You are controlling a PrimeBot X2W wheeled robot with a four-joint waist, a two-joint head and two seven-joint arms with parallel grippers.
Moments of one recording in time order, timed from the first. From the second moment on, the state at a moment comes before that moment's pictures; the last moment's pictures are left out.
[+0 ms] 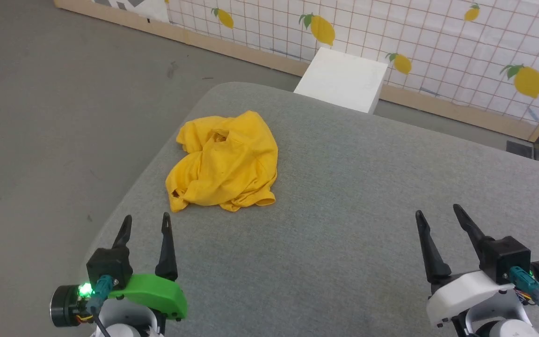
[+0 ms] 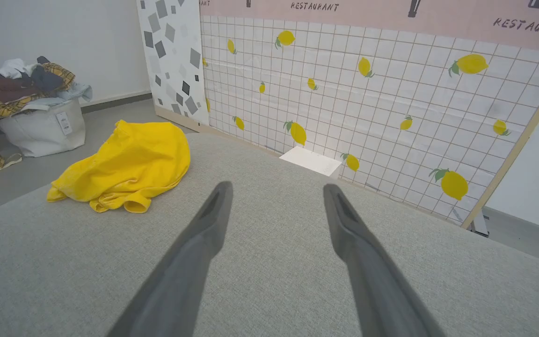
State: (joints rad) left arm -0.02 0.11 -0.10 0.08 -0.16 0.09 -0.14; right arm 0.02 -0.05 -0.01 0.01 0.01 0.13 -0.05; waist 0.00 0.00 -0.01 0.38
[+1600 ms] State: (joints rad) left arm -0.23 0.17 -0.20 0.17 -0.37 0.09 -0.13; right arm -0.03 -0.05 -0.03 -0.03 -0.01 0.13 -0.08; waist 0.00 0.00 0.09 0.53
